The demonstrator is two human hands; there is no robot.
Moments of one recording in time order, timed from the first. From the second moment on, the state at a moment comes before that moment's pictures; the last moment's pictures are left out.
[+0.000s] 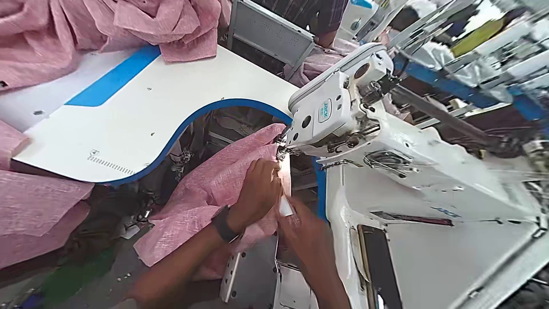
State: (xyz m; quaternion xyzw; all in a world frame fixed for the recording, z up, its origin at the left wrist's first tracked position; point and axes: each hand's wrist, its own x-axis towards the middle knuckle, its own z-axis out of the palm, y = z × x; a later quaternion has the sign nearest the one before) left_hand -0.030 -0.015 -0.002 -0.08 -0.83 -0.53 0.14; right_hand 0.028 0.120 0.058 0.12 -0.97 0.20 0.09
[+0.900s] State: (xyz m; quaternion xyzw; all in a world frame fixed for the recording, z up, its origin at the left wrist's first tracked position) left_hand -0.011 -0.023 -0.028 -0.07 -0.73 -0.68 0.05; right_hand 0.014 0.093 0.065 0.15 -0.98 0.14 -0.04
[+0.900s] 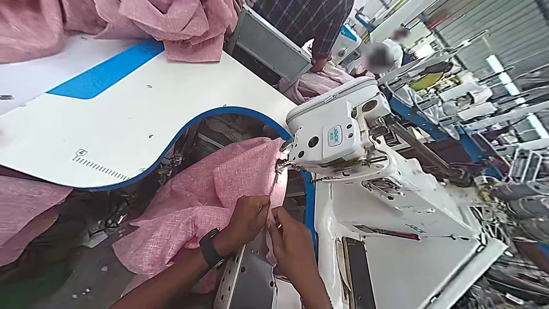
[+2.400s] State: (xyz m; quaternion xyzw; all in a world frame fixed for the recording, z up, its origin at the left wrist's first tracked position) left_hand 0.061 -0.041 -0.022 -0.13 -0.78 -0.60 0.06; right_hand 0.093 0.083 0.098 0.27 -0.96 -0.07 -0.06
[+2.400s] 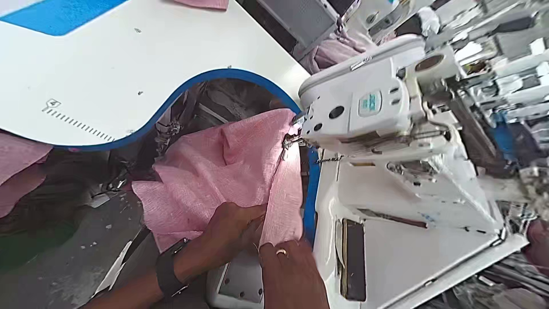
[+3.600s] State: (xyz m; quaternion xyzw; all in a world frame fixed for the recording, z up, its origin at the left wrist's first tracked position) left_hand -0.018 -0.046 -0.013 -0.14 -0.69 -0.70 -0.11; right_hand 0.028 0.194 0.010 0.19 -0.84 0.50 -0.03
